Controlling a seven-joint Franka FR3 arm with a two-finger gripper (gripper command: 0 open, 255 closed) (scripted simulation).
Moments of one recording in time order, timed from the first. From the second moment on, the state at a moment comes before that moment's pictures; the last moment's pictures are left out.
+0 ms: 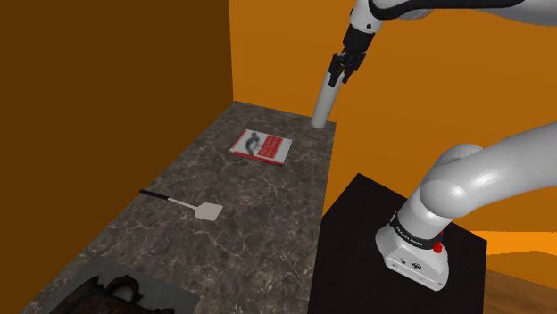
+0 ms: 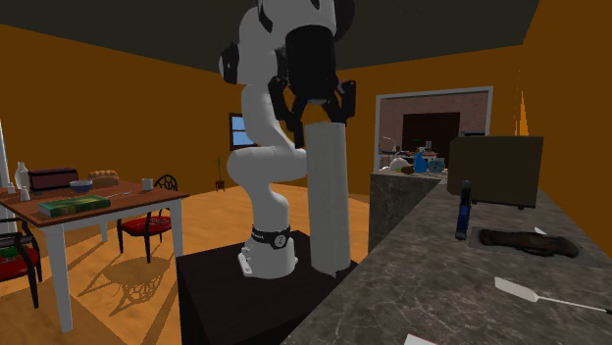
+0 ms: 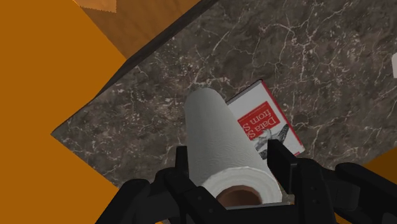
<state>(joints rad) -0.13 -0.59 -0.13 -2.32 -0.03 1.90 -0.06</state>
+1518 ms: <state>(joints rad) -0.11 -0.52 -0.11 -1.96 -0.02 1.61 -0.04</state>
